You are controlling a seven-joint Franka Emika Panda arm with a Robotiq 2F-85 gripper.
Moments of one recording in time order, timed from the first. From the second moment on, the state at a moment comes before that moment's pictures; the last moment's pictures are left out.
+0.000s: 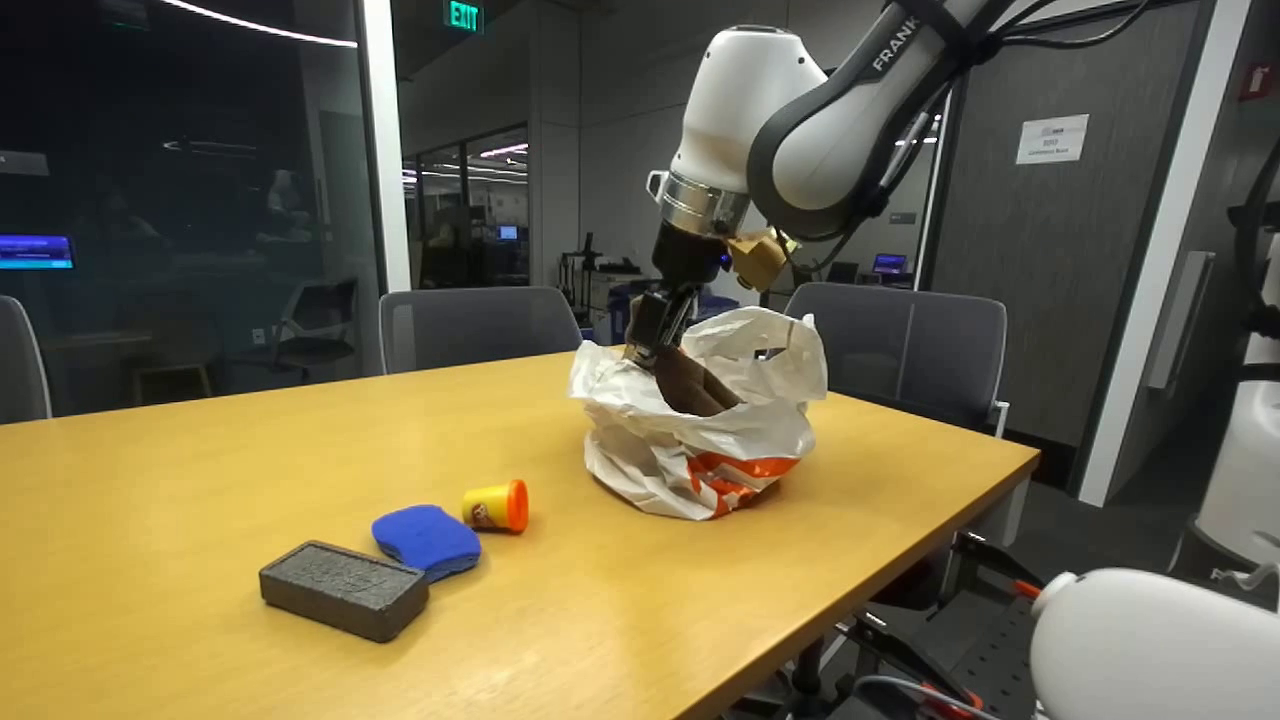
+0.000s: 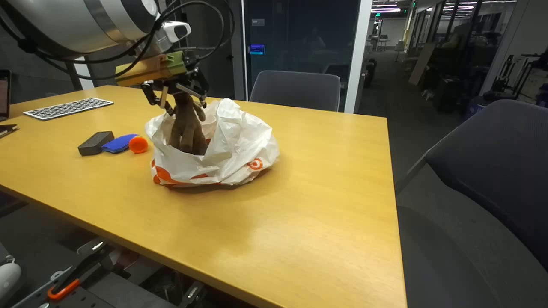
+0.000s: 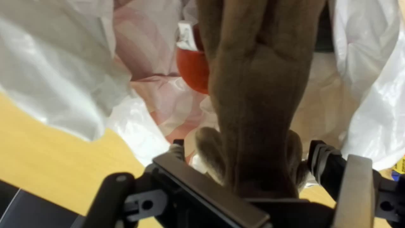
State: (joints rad) arm 0.15 -0.10 0.15 -2.54 -0.43 2.81 0.12
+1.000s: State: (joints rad) arm 0.47 -0.20 0.12 -2.52 -0.14 2.86 -0.17
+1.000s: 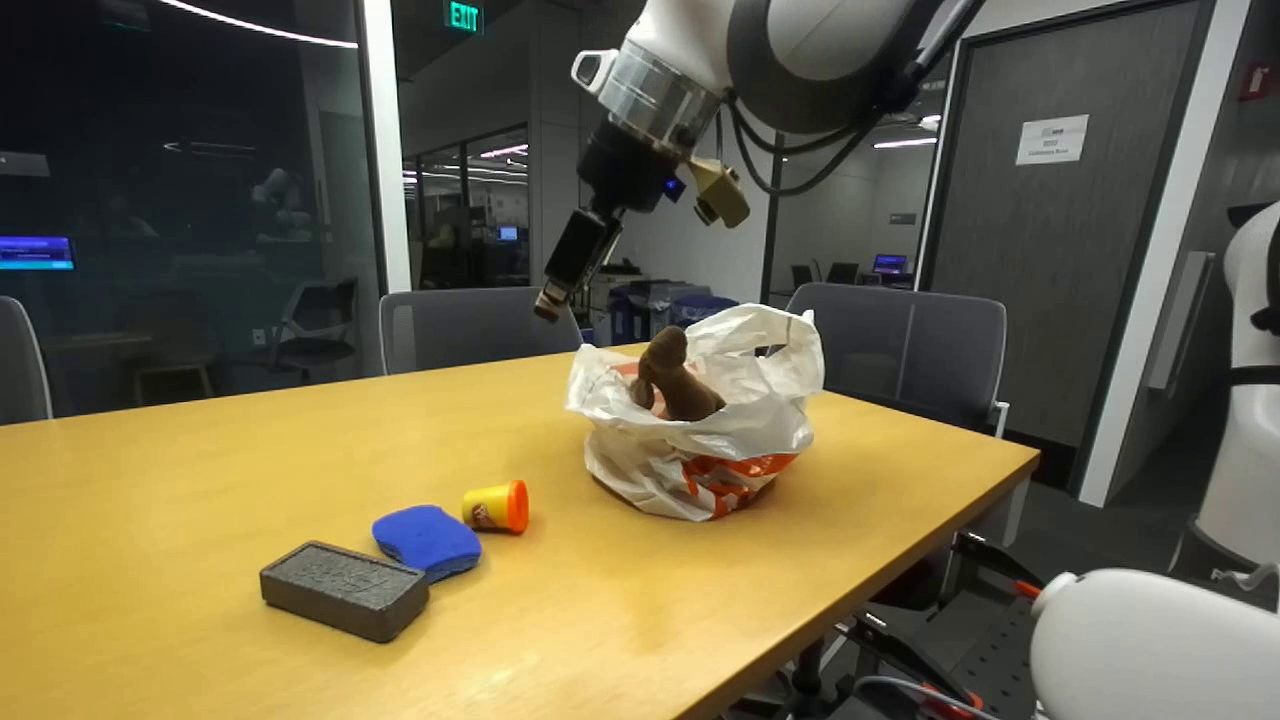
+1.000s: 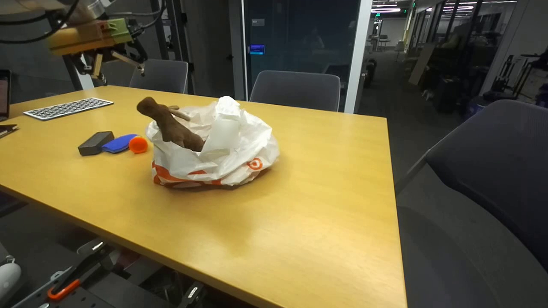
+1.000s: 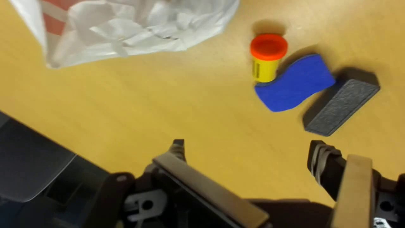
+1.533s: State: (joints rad) arm 0.50 0.04 0.17 -2.48 0.06 2.87 -0.43
